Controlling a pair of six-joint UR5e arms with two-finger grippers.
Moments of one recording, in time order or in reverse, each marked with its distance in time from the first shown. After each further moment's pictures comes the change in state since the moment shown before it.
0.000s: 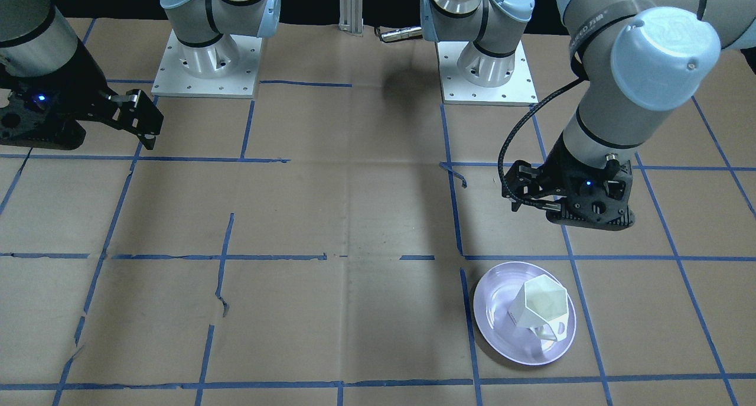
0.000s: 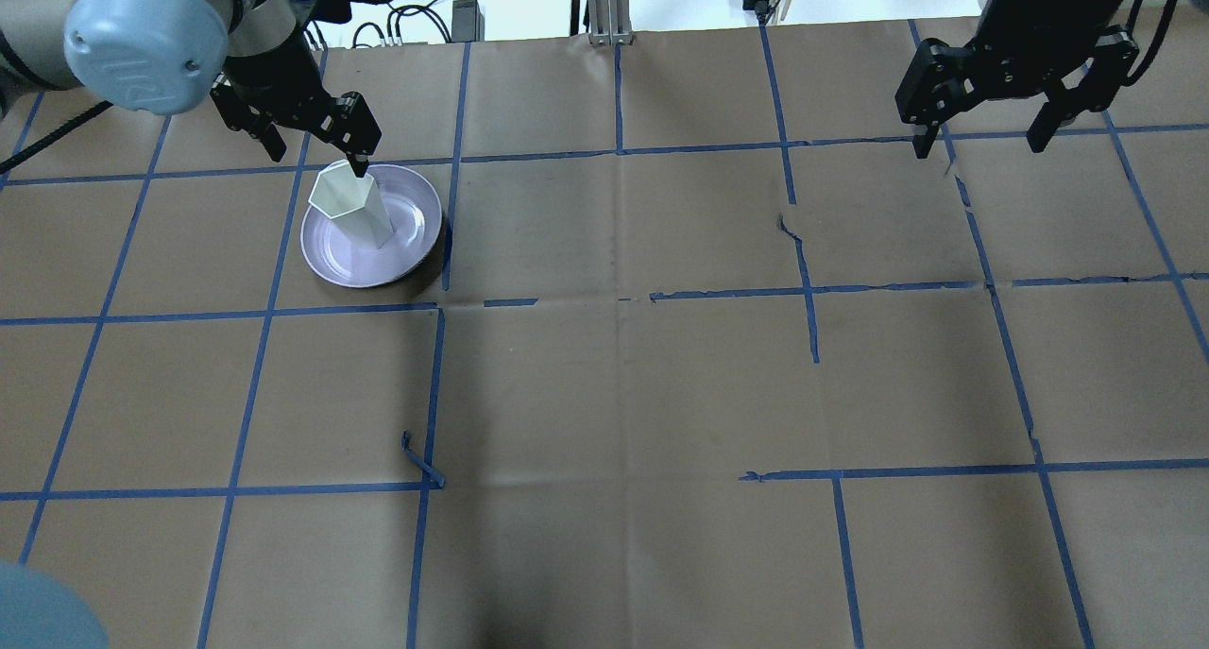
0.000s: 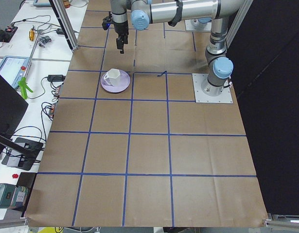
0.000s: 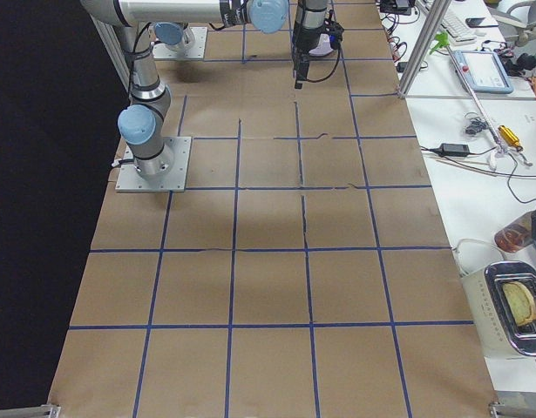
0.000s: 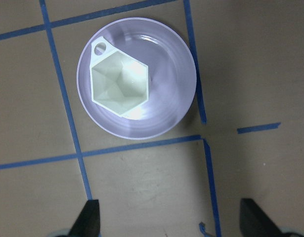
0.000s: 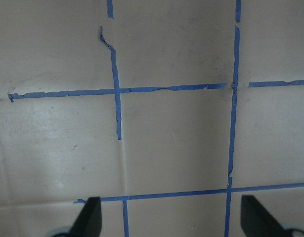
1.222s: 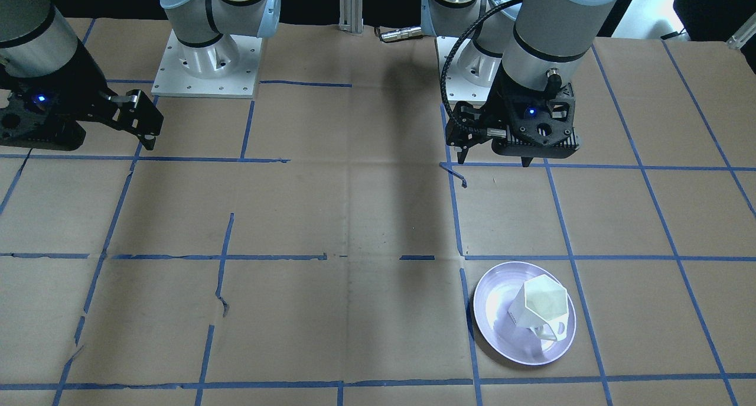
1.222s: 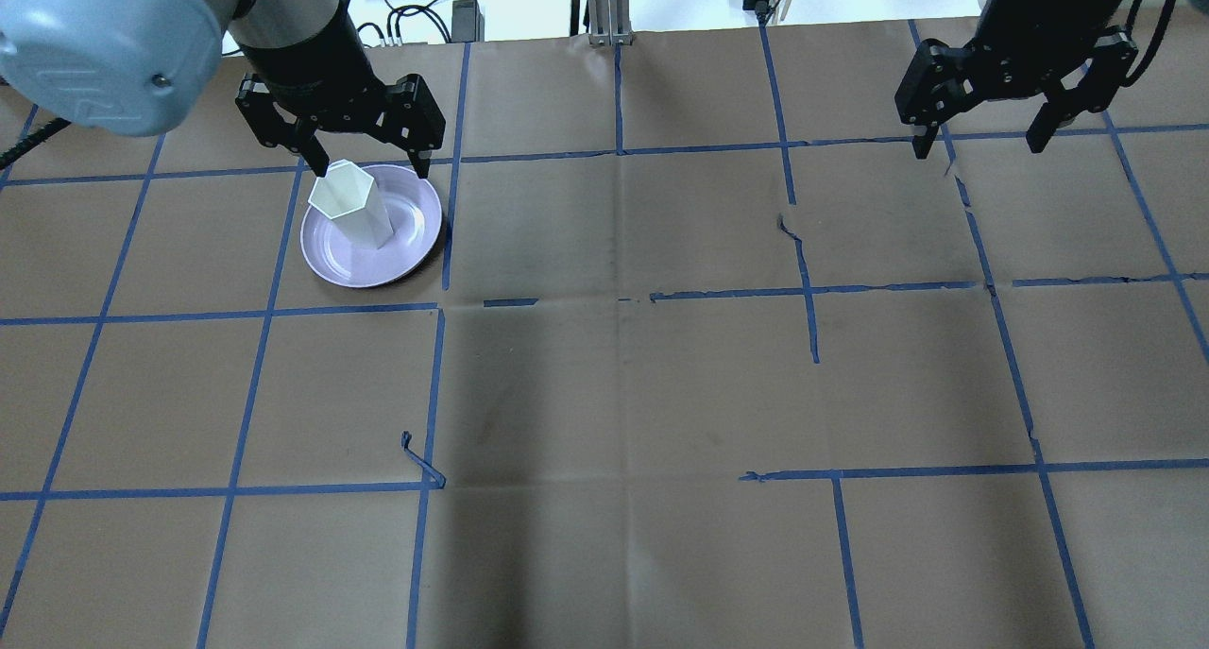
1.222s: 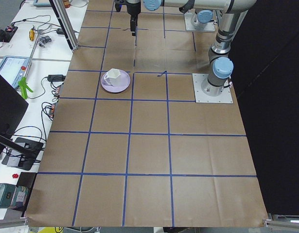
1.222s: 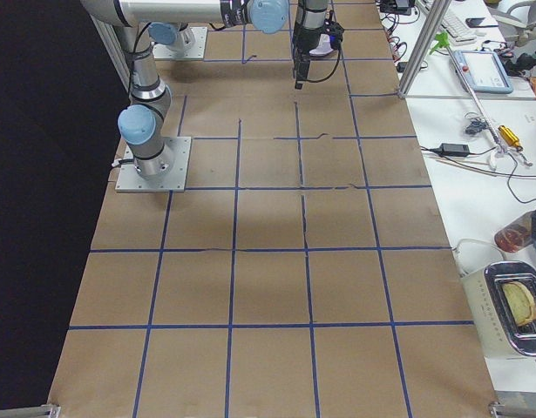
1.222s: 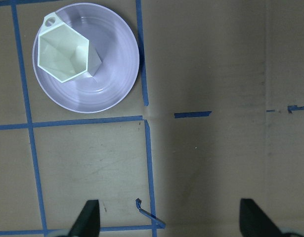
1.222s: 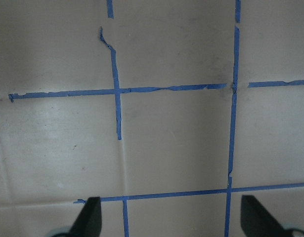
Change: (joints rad) left arm -0.103 0.088 -0.023 -0.039 -0.065 -0.181; right arm 0.000 0.000 0.000 -0.001 0.000 0.000
